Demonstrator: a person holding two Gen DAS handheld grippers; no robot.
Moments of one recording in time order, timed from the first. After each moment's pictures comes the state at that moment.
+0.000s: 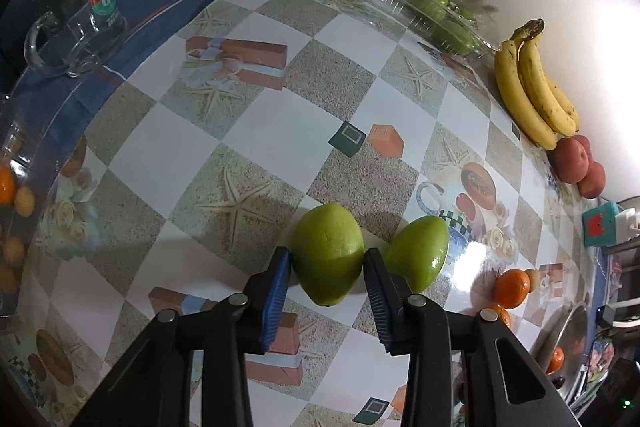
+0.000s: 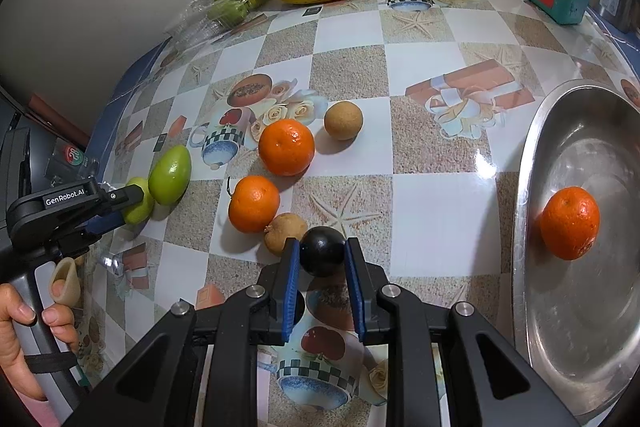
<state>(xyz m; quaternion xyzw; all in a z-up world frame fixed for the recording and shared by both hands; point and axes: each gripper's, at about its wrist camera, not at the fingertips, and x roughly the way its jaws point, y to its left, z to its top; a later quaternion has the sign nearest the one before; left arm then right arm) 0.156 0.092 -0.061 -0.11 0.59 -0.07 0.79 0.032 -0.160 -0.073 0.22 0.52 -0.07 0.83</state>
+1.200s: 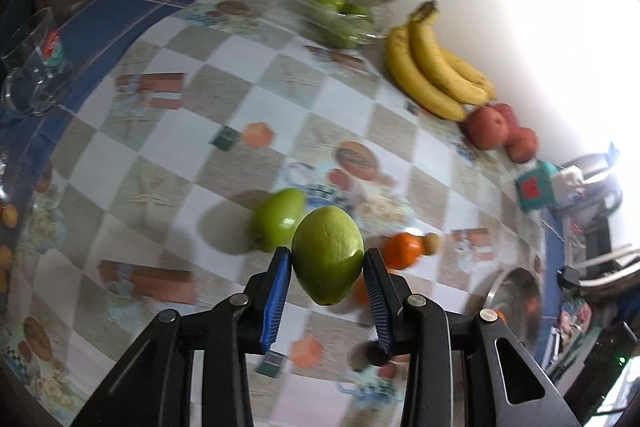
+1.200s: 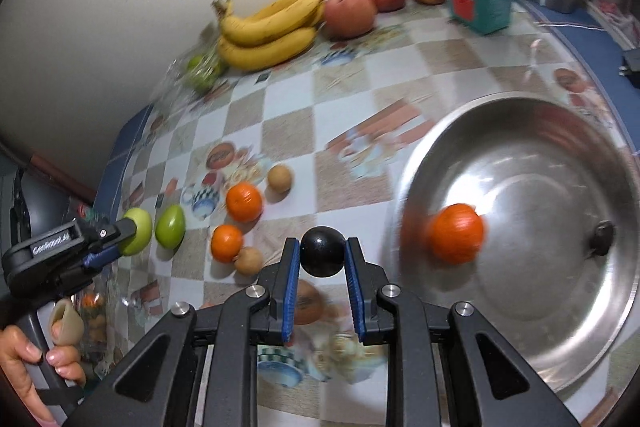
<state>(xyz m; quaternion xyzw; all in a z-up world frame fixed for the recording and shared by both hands) 0.124 0.029 0.003 -0.11 0.57 -0.17 0.79 -0.015 -0.219 -0.023 0.27 0.46 -0.12 0.84</state>
